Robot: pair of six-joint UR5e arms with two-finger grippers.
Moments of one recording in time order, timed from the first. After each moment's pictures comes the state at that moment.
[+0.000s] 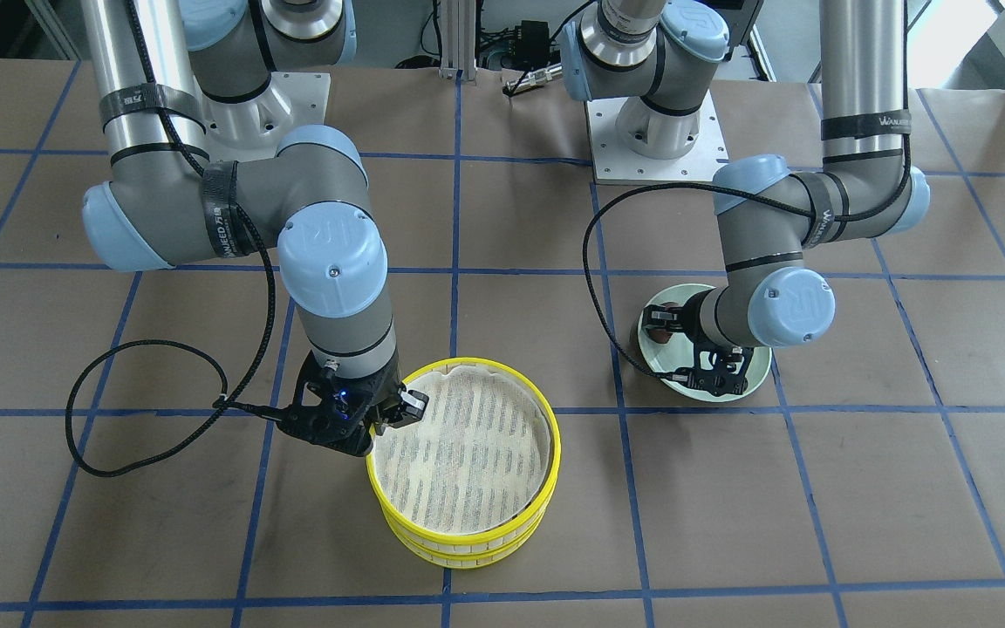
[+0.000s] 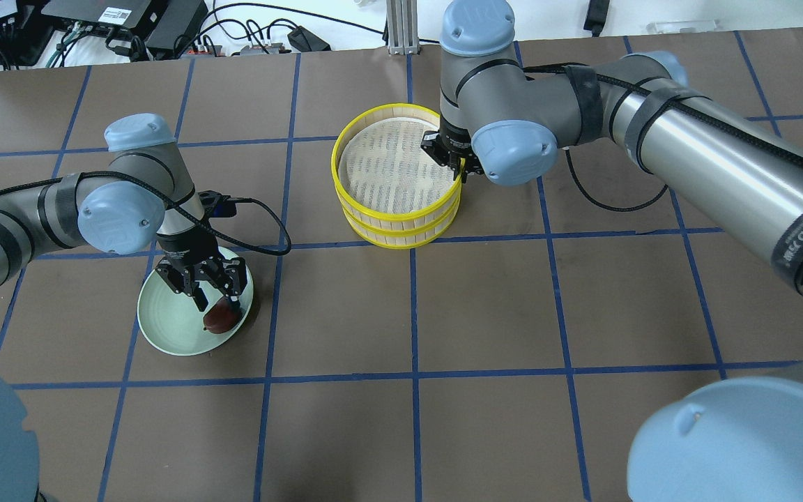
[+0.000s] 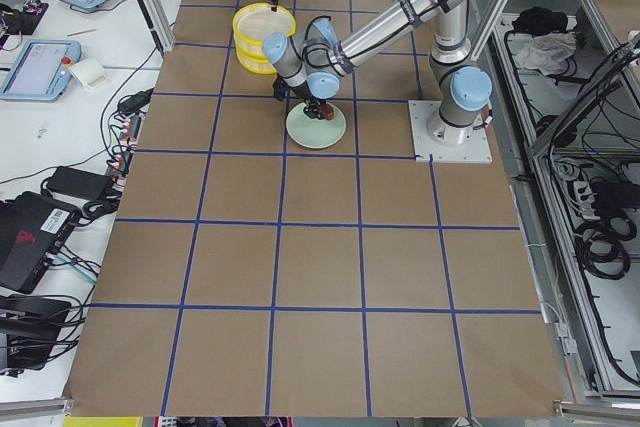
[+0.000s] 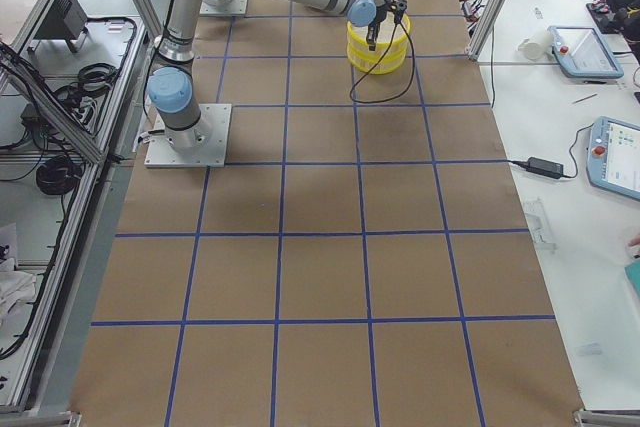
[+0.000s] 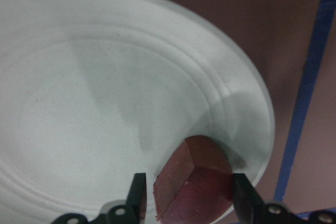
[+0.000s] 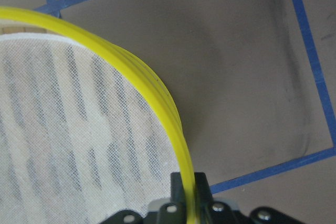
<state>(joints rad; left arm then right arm) -1.40 -1.91 -1.92 -1.33 1.61 0.27 1.82 -1.11 1.55 -2.08 -1.60 0.56</state>
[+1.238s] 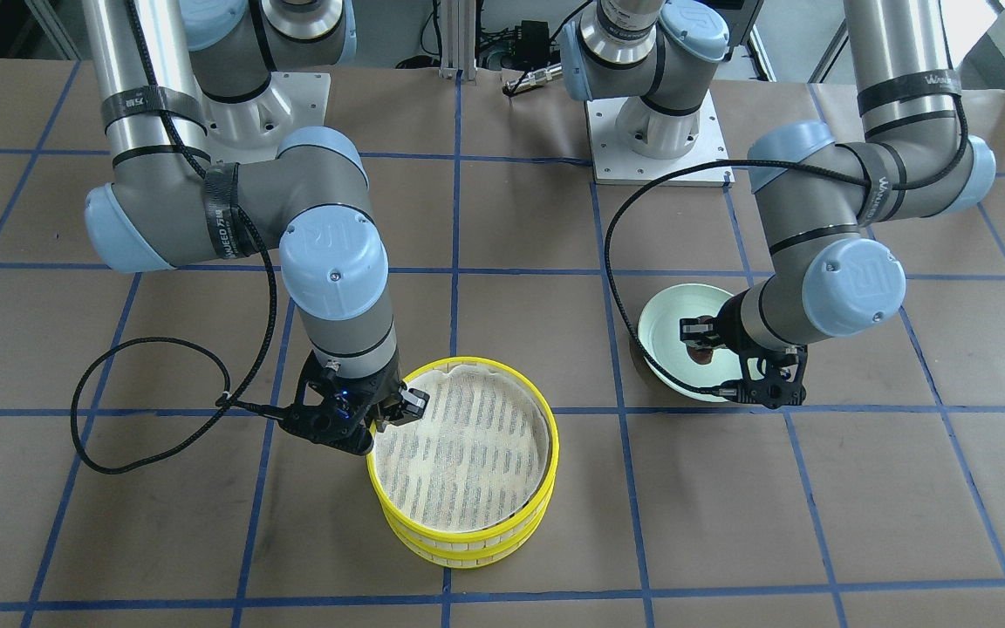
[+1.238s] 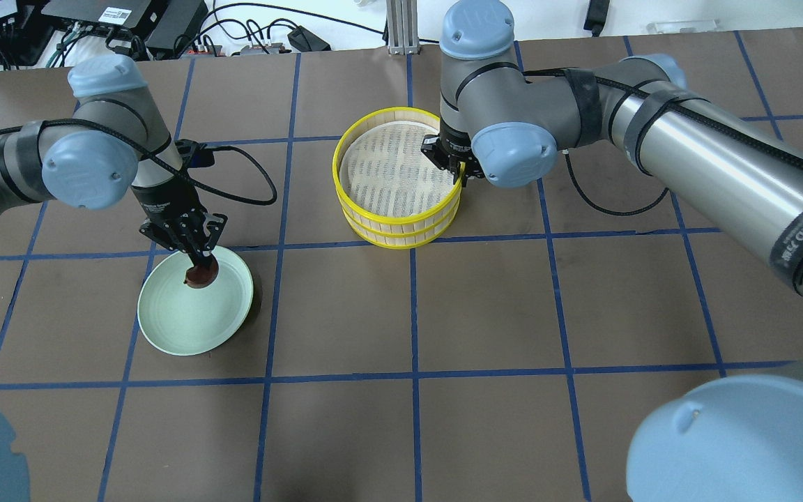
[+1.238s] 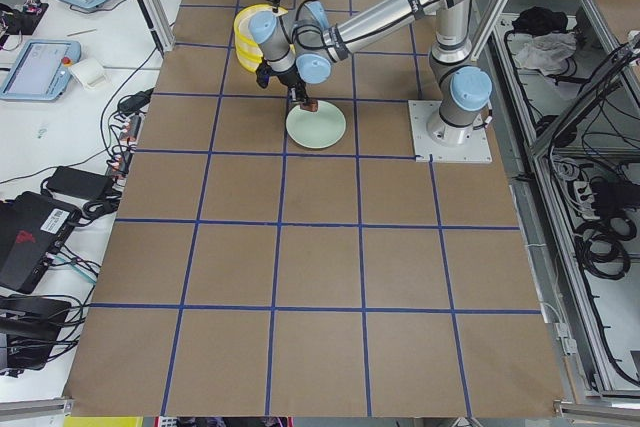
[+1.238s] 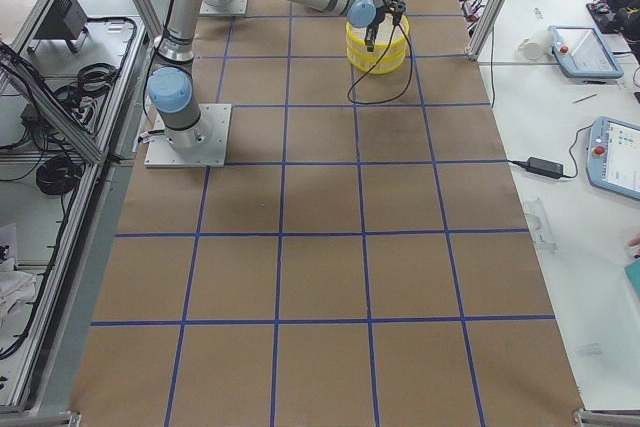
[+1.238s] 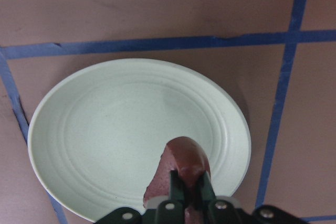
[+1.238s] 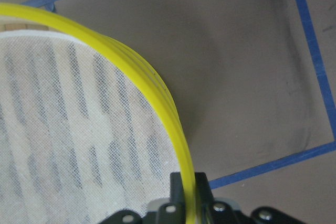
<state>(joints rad) -1.40 -1.87 -1.75 -1.40 1.61 0.19 1.82 -1.11 1.55 -2.07 -1.59 0.56</state>
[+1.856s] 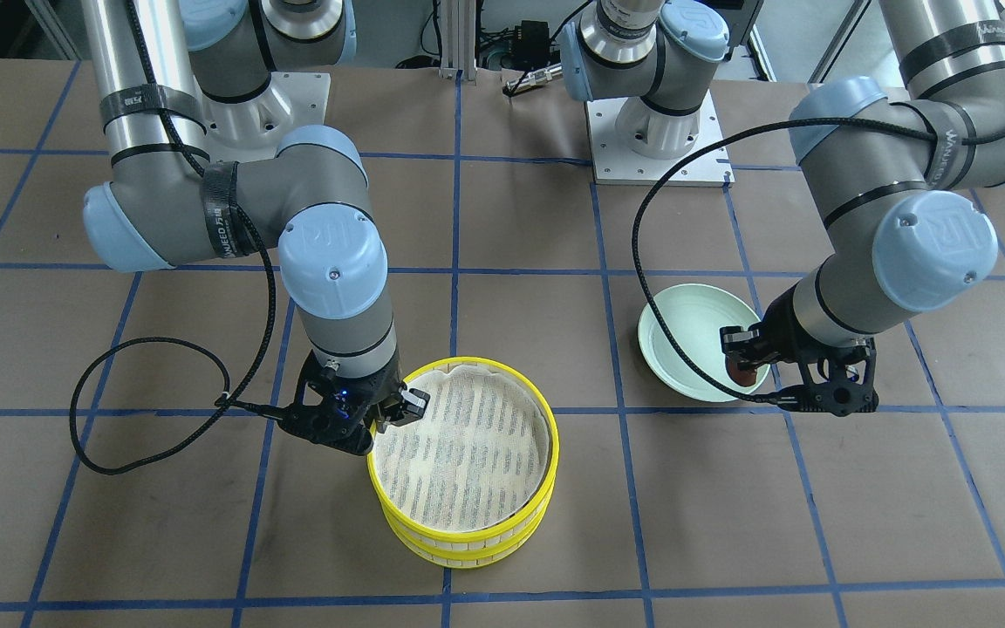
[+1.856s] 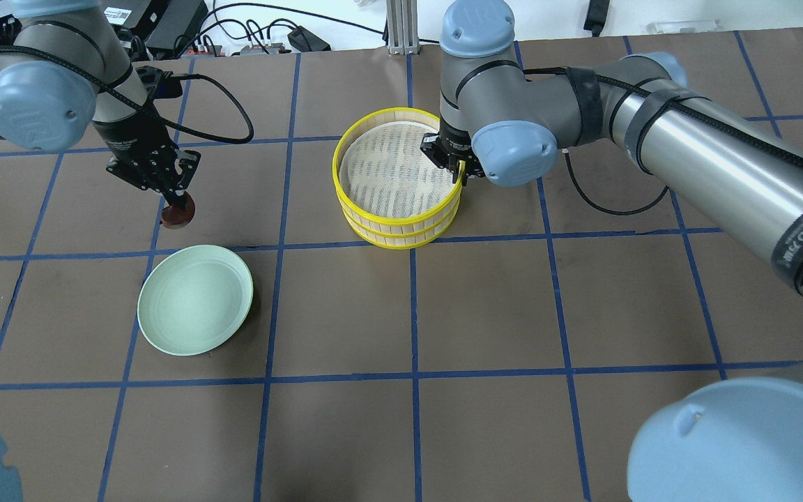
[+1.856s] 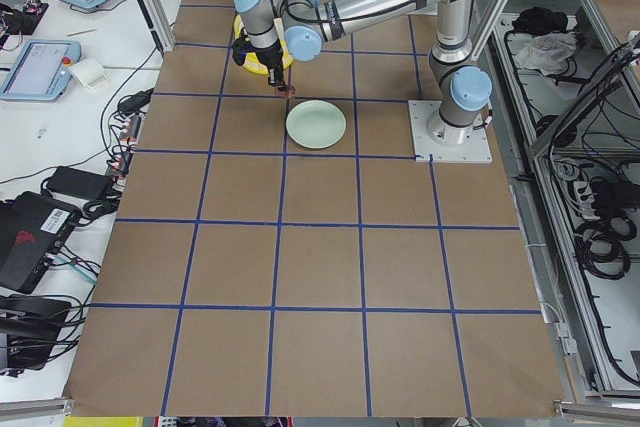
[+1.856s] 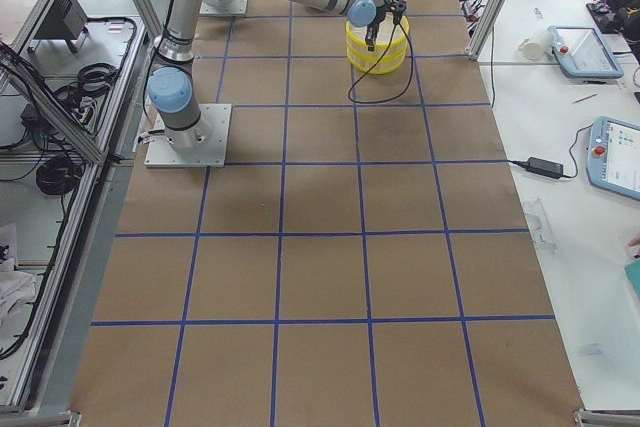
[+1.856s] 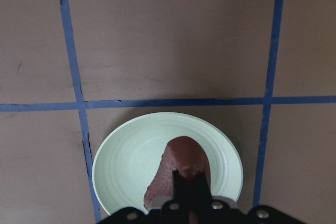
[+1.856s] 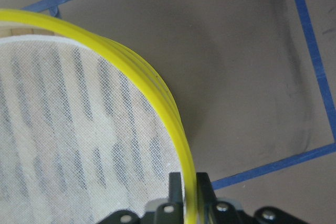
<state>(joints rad) -1.40 -1.86 -1.59 -1.44 1.62 0.18 1.82 -1.11 1.55 -2.07 -1.59 0.56</state>
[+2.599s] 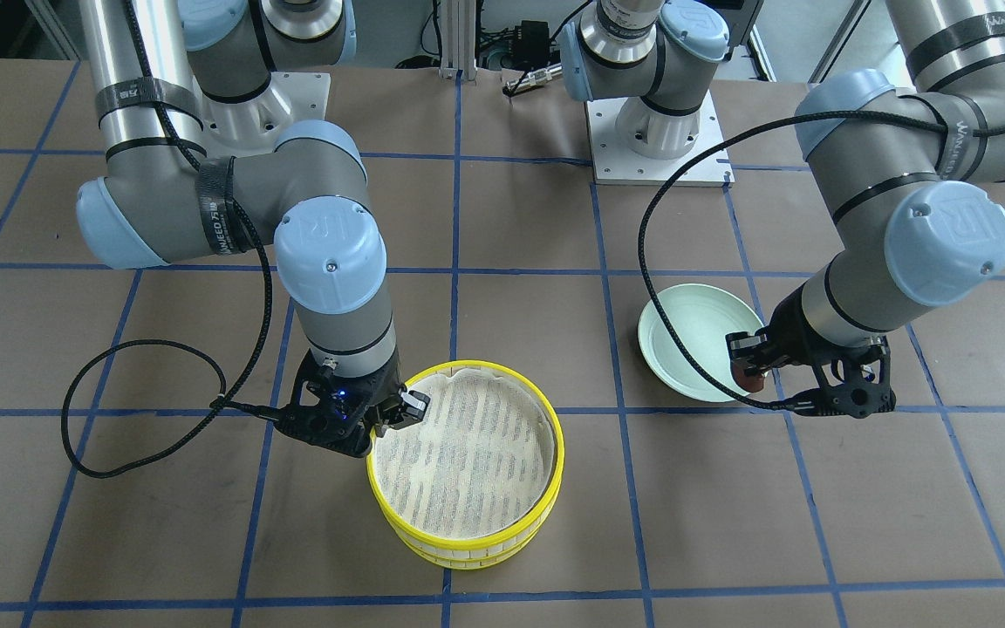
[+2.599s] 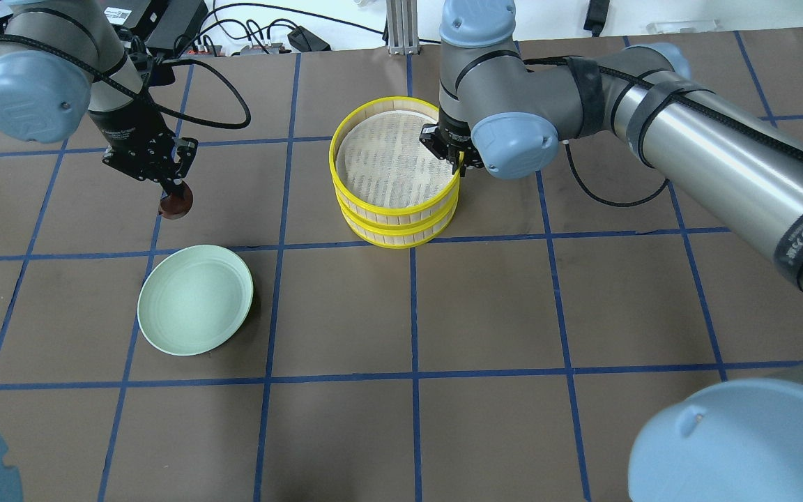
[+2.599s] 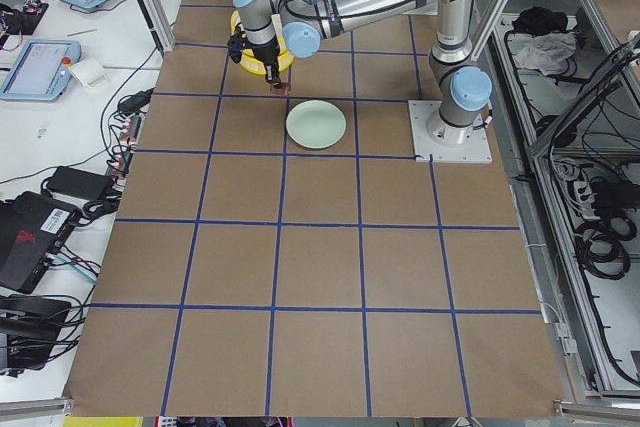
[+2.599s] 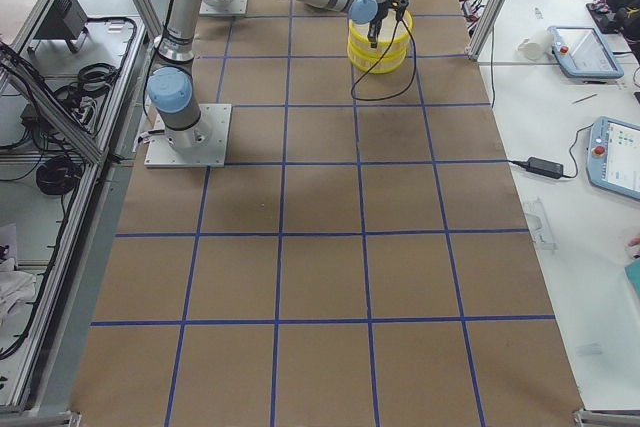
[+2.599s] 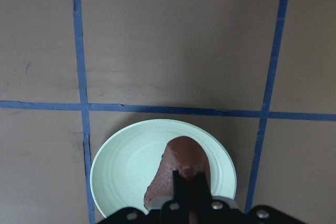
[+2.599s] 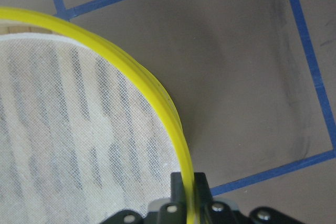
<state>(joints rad) -1.40 -1.86 -1.57 -1.43 1.61 0.11 1.82 -1.12 1.52 -2.07 -1.59 0.56</state>
